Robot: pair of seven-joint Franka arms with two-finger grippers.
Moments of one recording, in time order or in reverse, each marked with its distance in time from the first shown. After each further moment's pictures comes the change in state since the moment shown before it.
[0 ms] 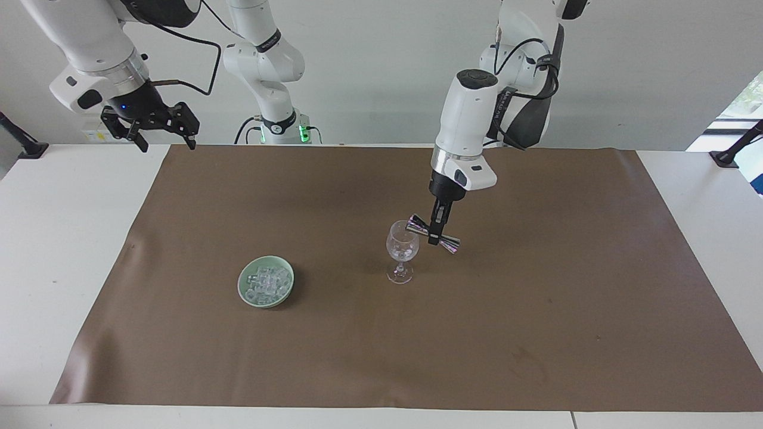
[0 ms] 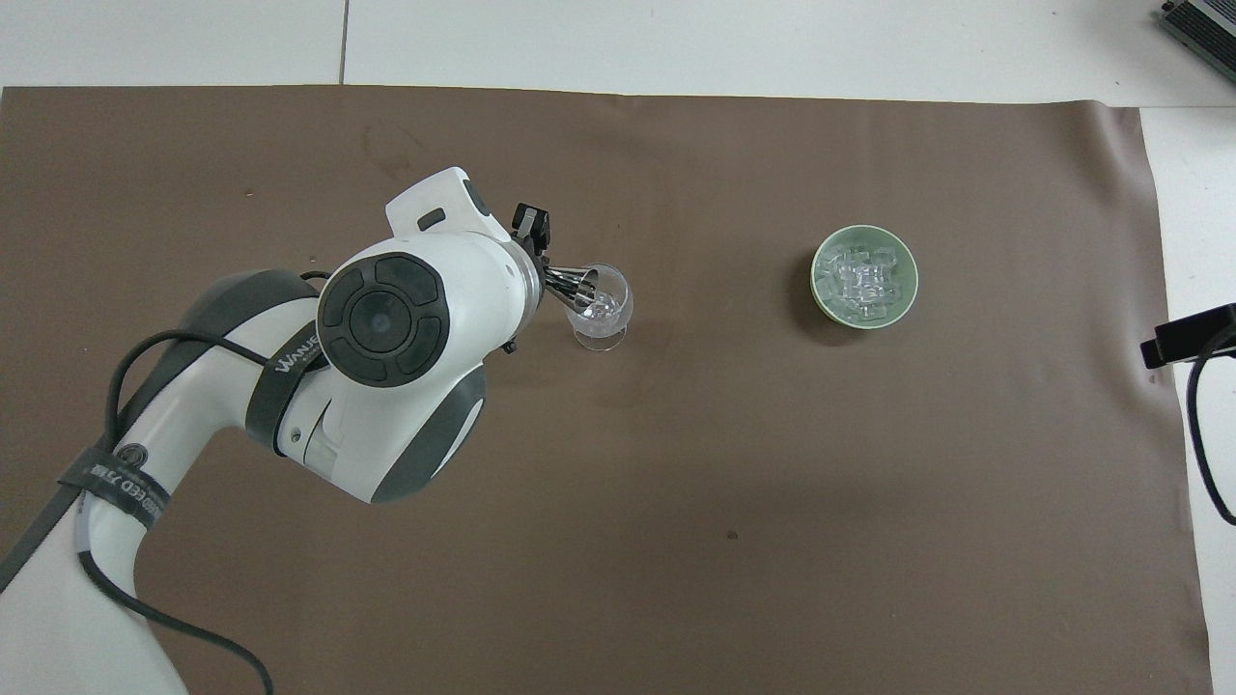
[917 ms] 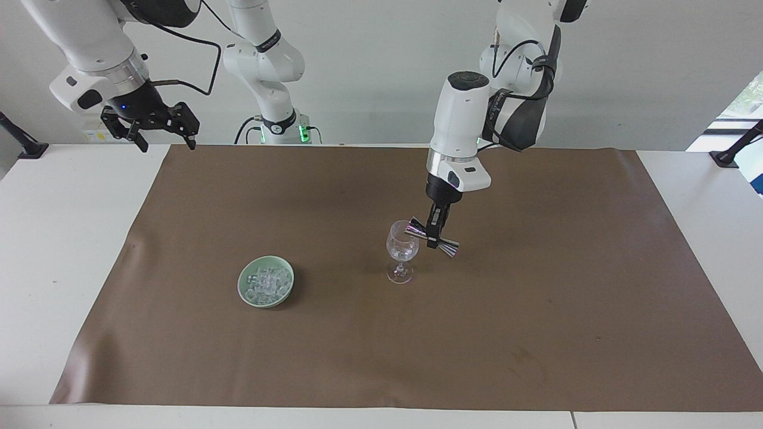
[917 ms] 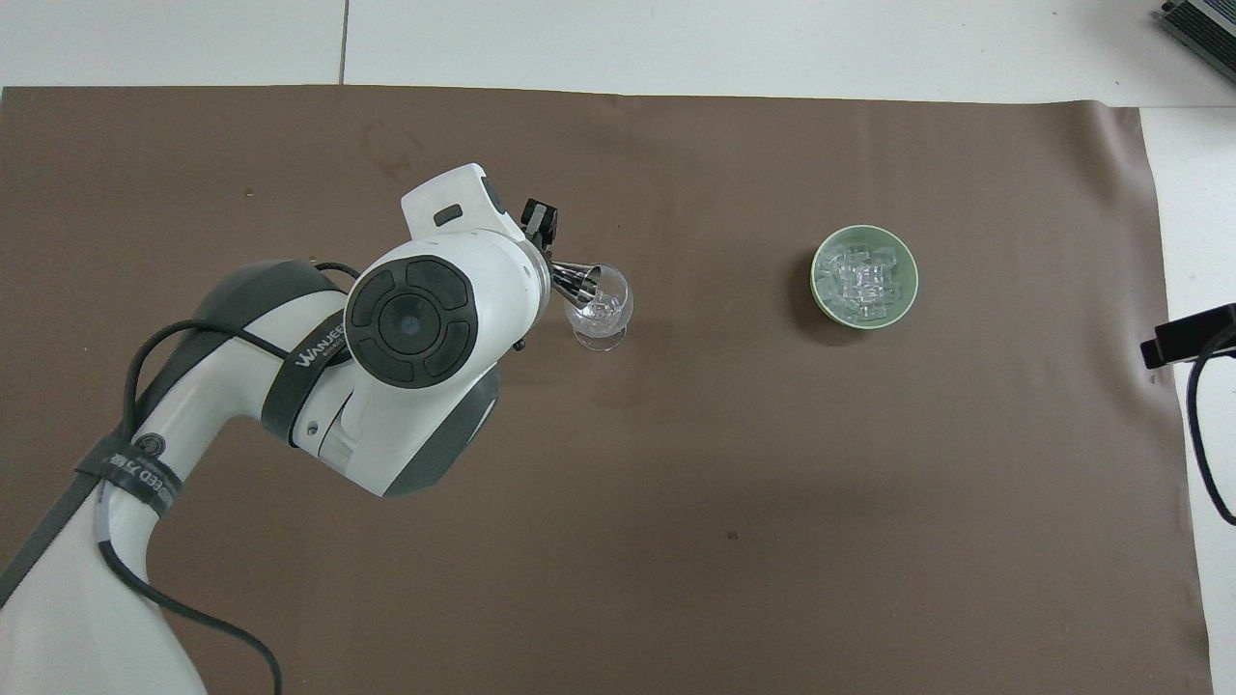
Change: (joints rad) left arm -0.009 0.024 0.001 0.024 0.062 0.000 0.000; right arm 0.000 0.000 0.000 0.000 0.000 0.000 0.000
